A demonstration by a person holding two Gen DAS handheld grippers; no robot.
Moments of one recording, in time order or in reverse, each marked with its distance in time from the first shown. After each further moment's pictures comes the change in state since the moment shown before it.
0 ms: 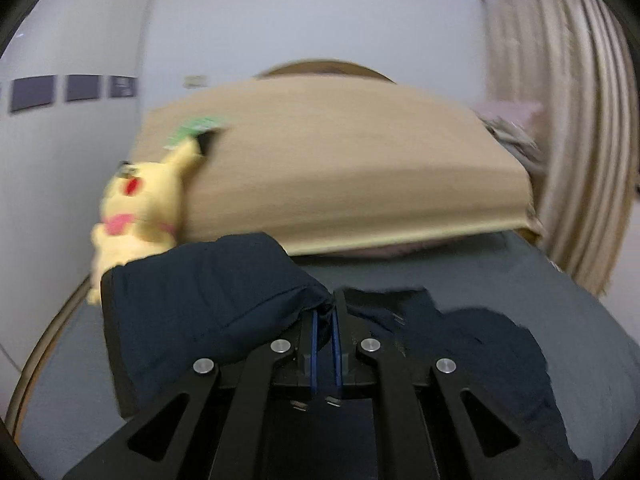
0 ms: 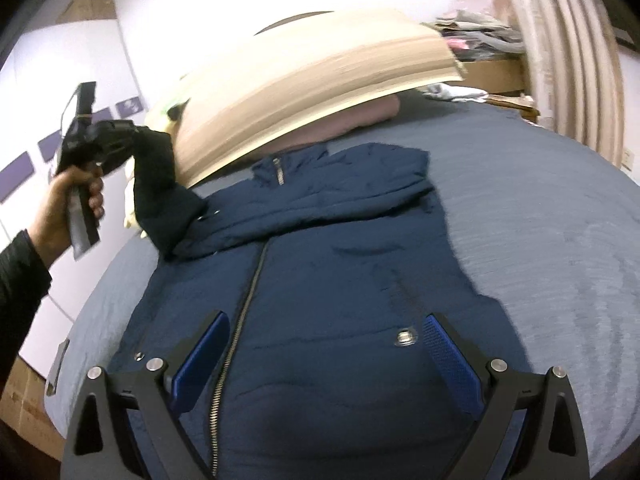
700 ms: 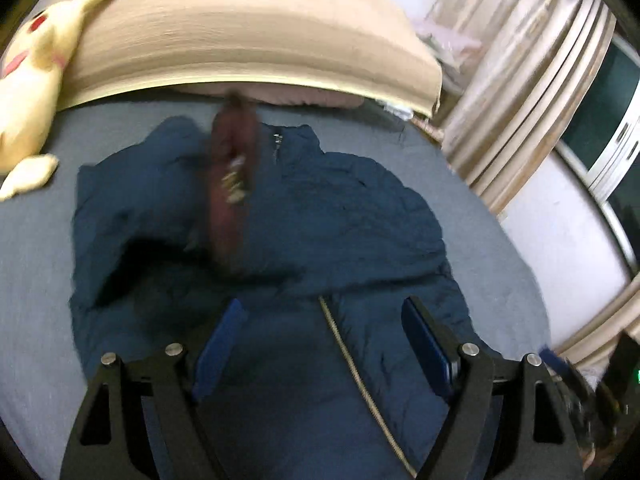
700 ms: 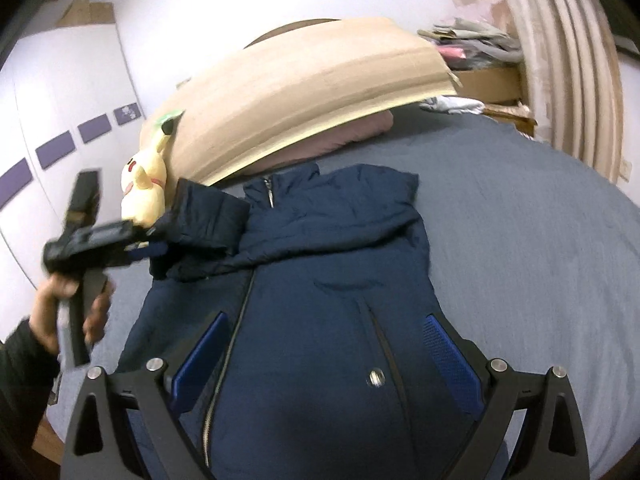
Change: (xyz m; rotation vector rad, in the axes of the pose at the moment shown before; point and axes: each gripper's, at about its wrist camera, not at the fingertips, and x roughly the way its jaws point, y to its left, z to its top) left arm -0.016 0.003 -0.109 -0.134 0.407 -0.445; right arm -0.004 -0.009 0.040 -0.029 -0.013 -0.001
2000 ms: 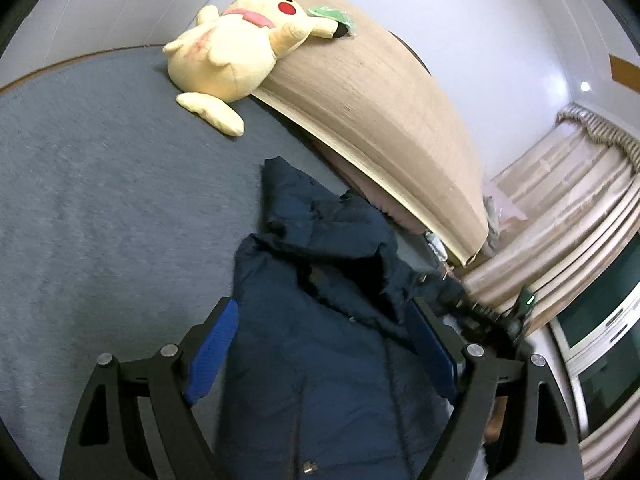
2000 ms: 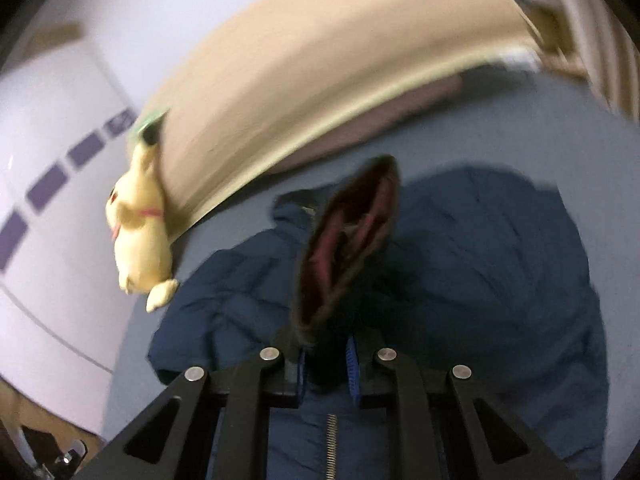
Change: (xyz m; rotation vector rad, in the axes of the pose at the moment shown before) left arm -0.117 0.119 -0.094 -0.511 -0.366 -0.007; right arm 0.214 0.049 0.125 0.195 0.160 0.140
